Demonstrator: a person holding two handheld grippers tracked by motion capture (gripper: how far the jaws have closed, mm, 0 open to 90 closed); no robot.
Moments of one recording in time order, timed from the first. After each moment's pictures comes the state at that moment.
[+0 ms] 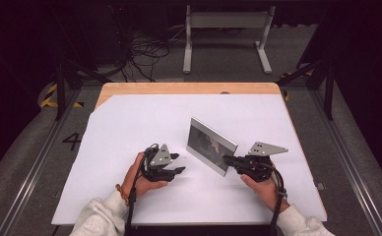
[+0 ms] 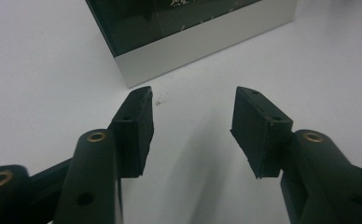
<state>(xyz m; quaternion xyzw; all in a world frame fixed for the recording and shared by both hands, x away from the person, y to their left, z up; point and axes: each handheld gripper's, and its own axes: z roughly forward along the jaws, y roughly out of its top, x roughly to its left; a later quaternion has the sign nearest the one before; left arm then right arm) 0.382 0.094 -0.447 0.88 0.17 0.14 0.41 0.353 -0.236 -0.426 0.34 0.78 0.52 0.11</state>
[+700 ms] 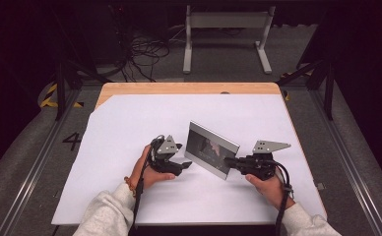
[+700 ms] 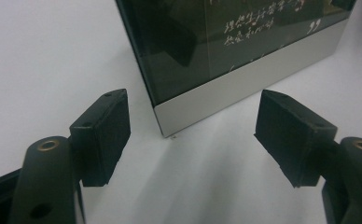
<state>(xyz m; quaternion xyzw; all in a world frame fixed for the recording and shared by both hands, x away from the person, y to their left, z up) 0.407 0.077 -0.451 0.88 0.18 0.11 0.42 0.361 -0.248 -0.426 0.30 0.79 0.53 0.04</state>
